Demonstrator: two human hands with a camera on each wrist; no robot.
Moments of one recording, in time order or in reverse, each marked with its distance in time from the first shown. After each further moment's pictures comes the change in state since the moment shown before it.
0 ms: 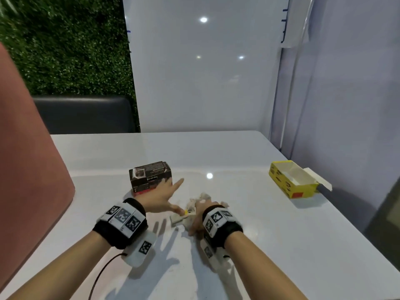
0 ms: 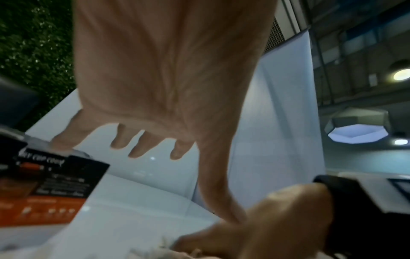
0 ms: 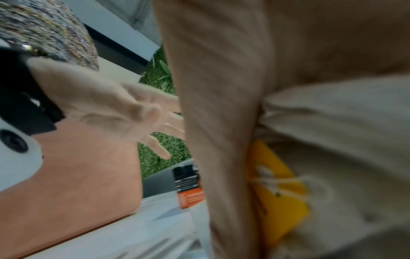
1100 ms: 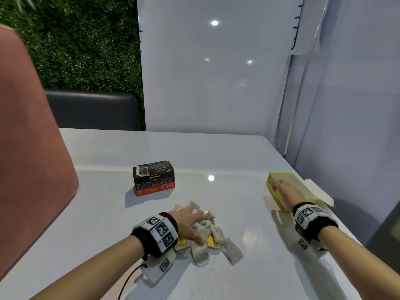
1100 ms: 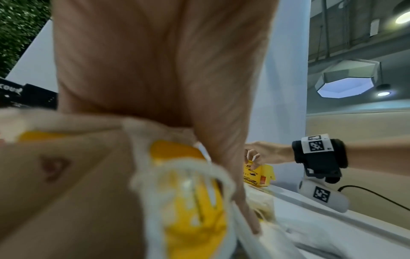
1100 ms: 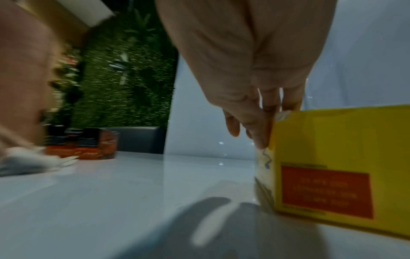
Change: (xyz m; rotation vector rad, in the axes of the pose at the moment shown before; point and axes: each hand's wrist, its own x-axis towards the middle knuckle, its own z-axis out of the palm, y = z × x) left_hand -0.001 0.058 0.045 0.107 -0.201 0.026; right_hand 0.006 0.228 -0.034 -0.027 0.343 0.166
